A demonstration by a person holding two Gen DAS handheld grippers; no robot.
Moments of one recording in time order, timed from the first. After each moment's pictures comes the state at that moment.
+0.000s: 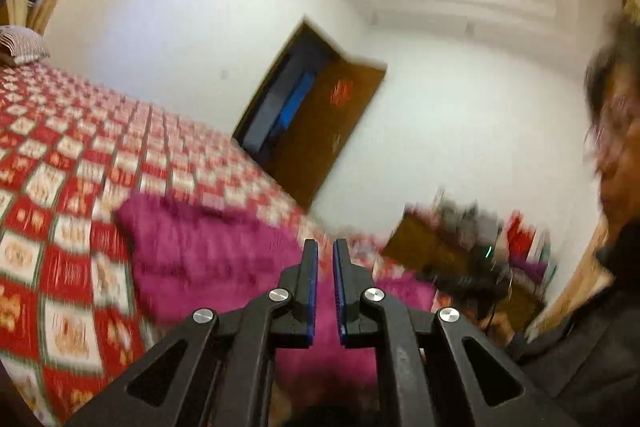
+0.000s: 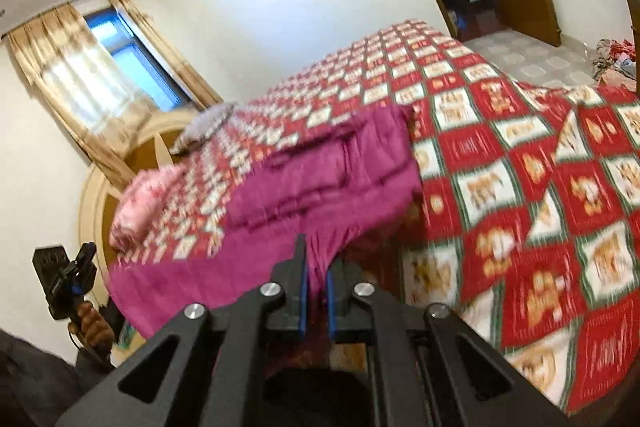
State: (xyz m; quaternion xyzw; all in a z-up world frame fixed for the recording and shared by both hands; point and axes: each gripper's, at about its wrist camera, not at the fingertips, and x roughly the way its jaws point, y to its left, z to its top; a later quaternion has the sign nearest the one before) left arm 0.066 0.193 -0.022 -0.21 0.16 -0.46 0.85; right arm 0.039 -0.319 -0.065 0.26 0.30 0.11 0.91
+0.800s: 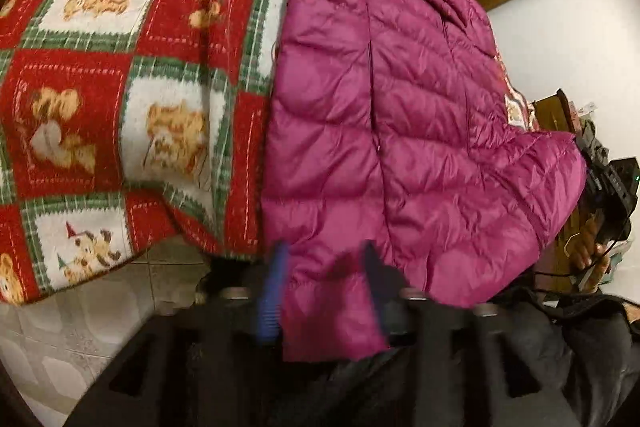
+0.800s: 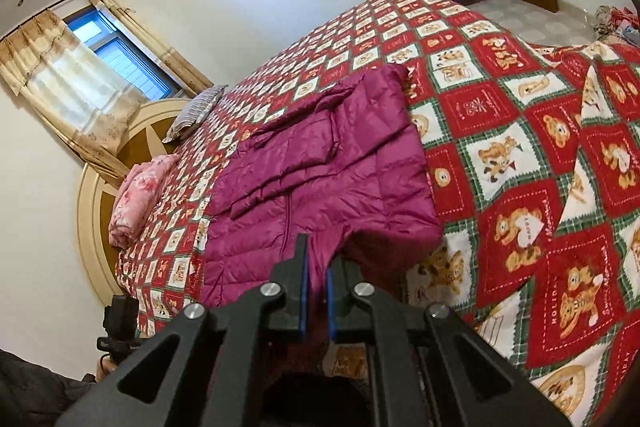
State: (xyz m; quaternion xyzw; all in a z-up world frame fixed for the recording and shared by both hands) left arm 0.085 0.148 -0.217 -0.13 0.62 -0.25 0.73; right arm 0.062 -0.323 -0.111 0.29 0.35 0.12 0.89
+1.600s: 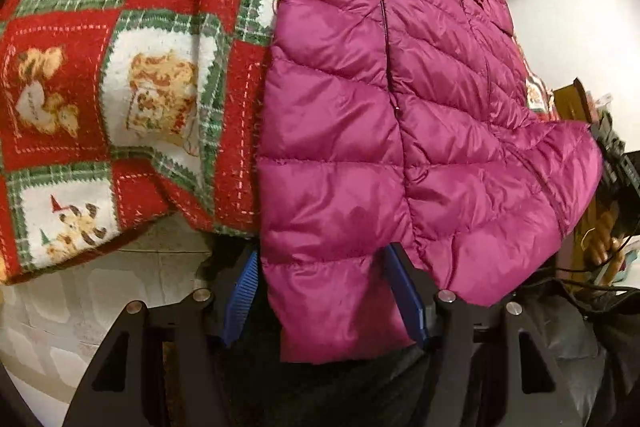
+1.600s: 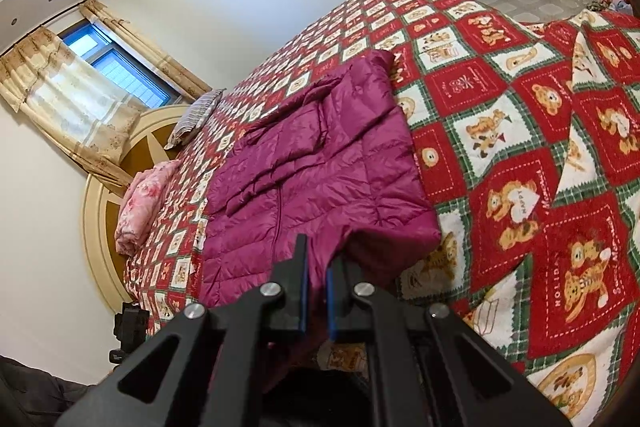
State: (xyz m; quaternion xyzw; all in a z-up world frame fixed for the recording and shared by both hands) left arm 0.075 0.132 -0.232 -0.12 0.64 -0.23 0.72; right arm 0.054 -0.337 -0.132 0.32 0.35 0.12 0.87
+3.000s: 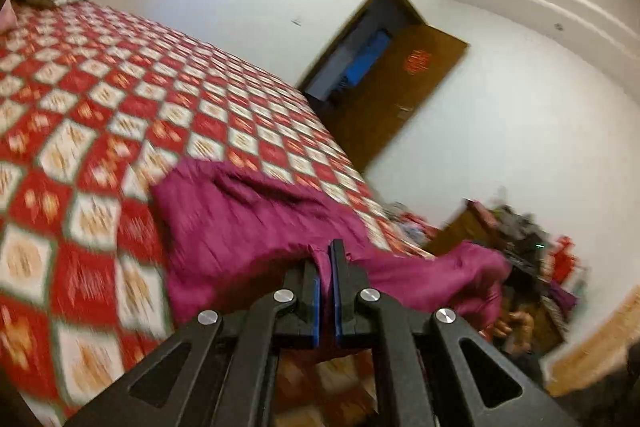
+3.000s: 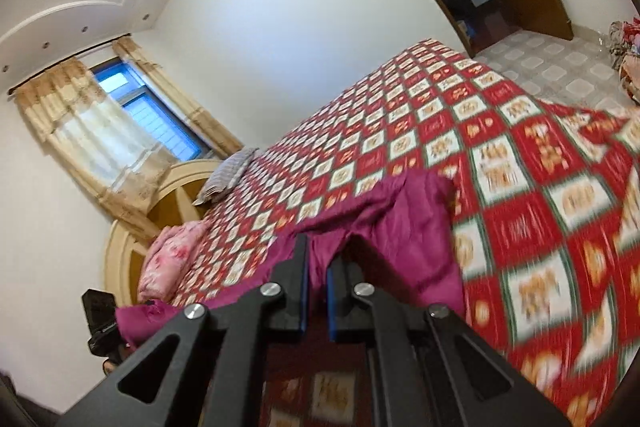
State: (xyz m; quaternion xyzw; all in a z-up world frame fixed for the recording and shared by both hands) left arm 0.205 0.144 -0.026 -0.21 0.31 -0.36 0.86; right arm 0.150 -0.360 -0.032 0.32 0.24 0.12 0.91
